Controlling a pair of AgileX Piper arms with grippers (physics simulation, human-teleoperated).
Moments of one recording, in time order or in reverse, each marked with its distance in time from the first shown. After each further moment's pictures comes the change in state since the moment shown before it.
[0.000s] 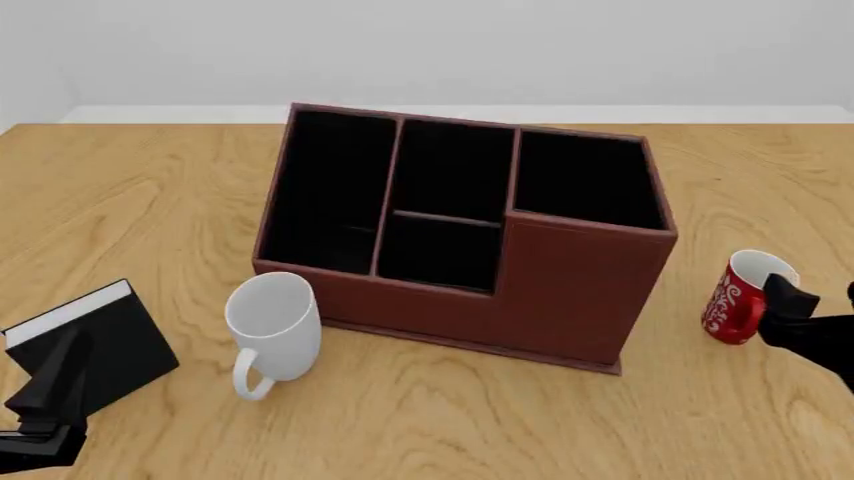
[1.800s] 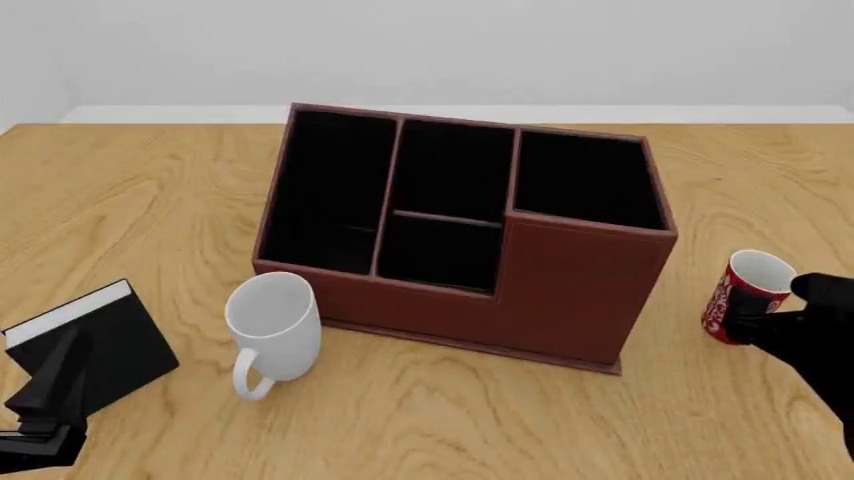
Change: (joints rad) left arm 0.000 0.000 0.000 0.000 0.000; right arm -0.007 0.449 -0.041 -0.260 0.028
